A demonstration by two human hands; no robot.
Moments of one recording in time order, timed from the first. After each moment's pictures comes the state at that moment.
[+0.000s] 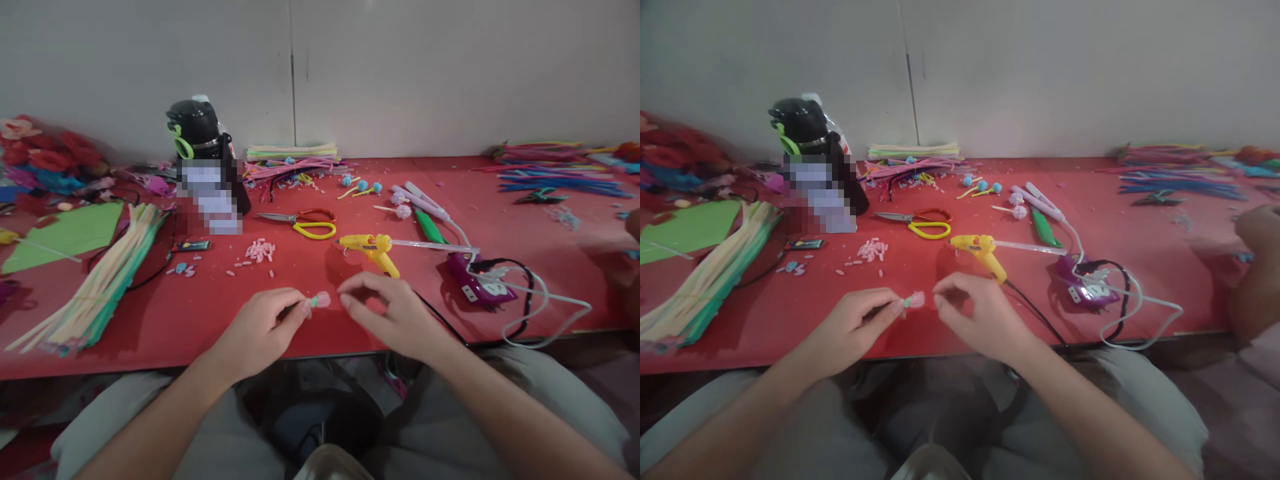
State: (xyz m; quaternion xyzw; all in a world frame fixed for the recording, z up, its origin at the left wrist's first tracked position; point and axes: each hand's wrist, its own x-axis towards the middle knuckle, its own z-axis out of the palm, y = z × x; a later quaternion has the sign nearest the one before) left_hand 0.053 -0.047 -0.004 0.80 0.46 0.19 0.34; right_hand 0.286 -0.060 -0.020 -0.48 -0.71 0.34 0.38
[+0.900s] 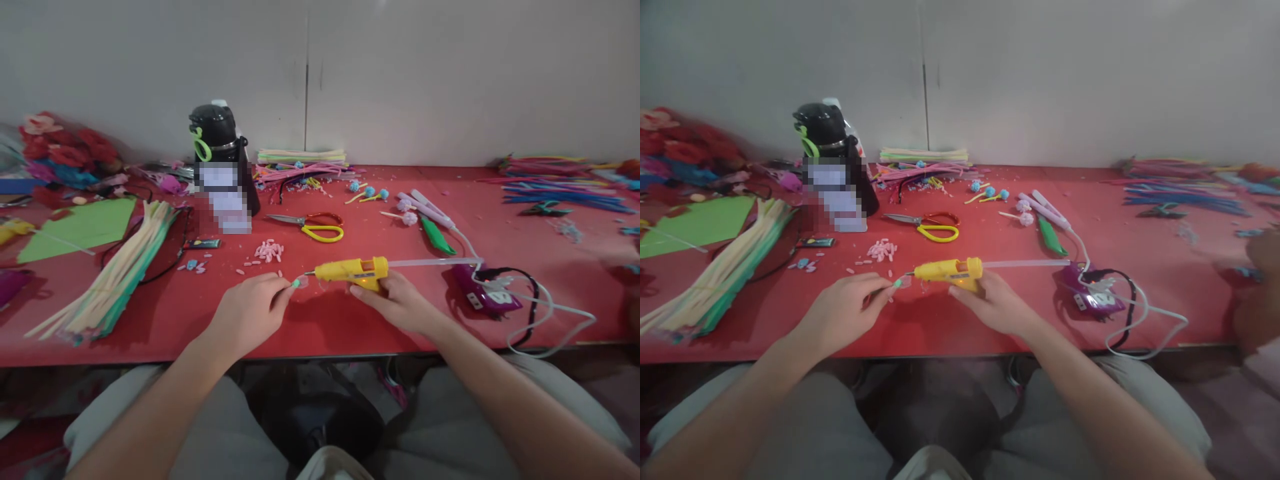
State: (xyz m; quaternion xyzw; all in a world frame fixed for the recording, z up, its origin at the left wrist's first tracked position) left_hand 0.033 -0.035 -0.004 0.80 0.58 0.09 0.12; right_hand 0.305 -0.029 -0.048 -0.47 -0.76 0.34 0.30
